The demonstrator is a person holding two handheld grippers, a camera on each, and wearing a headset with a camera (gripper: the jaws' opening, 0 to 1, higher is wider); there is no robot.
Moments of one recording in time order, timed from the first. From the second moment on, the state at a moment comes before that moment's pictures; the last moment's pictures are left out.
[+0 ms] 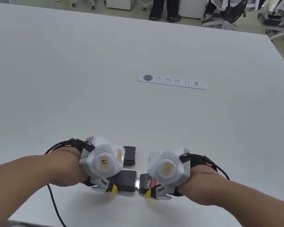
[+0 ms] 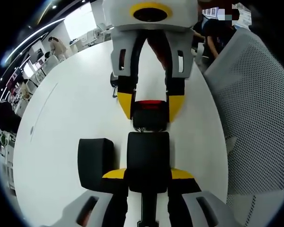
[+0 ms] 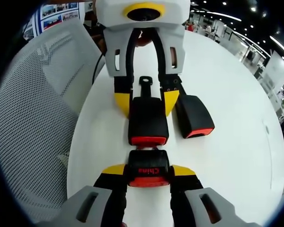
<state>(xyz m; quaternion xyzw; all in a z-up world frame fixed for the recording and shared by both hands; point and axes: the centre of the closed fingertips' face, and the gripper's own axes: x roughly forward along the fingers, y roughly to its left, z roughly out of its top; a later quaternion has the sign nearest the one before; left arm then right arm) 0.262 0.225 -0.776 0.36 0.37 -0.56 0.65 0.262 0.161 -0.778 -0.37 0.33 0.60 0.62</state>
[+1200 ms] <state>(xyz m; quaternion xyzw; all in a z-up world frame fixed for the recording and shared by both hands) 0.263 0.226 -0.778 0.36 0.38 -0.55 0.65 0.262 0.157 -0.779 -0.37 0.34 0.60 0.62</state>
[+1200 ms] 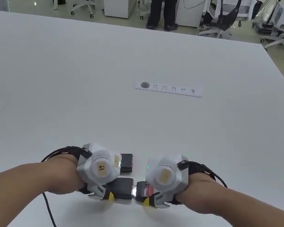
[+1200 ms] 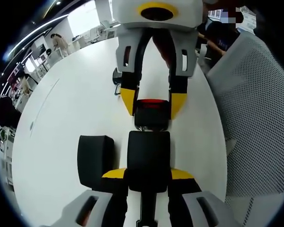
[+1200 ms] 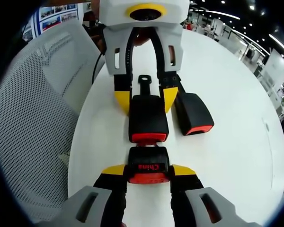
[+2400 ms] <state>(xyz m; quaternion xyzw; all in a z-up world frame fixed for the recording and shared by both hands) 0.261 0.232 -0.739 0.33 0.36 -0.53 0.69 0.256 0.152 -0.758 -0.35 0.33 0.61 0.63</state>
